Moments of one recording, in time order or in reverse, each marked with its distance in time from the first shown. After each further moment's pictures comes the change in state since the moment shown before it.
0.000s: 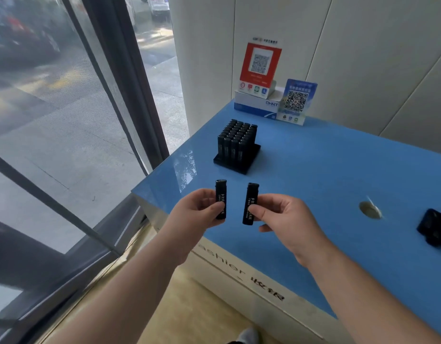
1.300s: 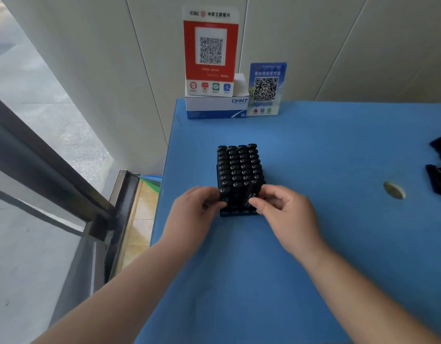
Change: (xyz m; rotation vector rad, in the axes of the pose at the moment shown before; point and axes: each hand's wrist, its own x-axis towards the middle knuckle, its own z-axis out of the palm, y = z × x) left_hand 0.274 0.006 -0.080 0.717 -0.355 0.540; right_hand 0.172 0.003 0.086 -0.114 0.685 -0.010
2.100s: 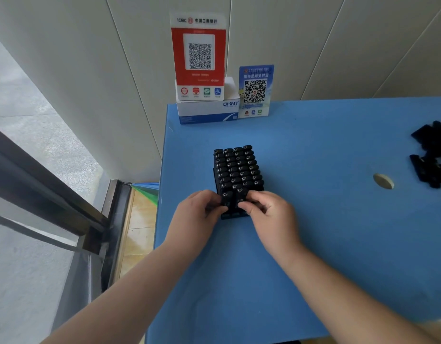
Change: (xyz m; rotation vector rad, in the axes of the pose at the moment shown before) left_hand 0.005 -0.007 0.000 -0.010 -0.059 0.052; right_hand -0.002 0.017 0.033 -0.240 0.148 -0.095
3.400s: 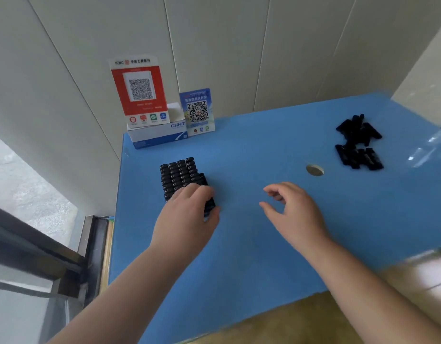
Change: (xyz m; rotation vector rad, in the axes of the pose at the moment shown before) left_hand -0.018 0.111 0.017 0.416 -0.027 0.274; right_hand -0.032 0.023 -0.150 -0.365 0.143 -0.063
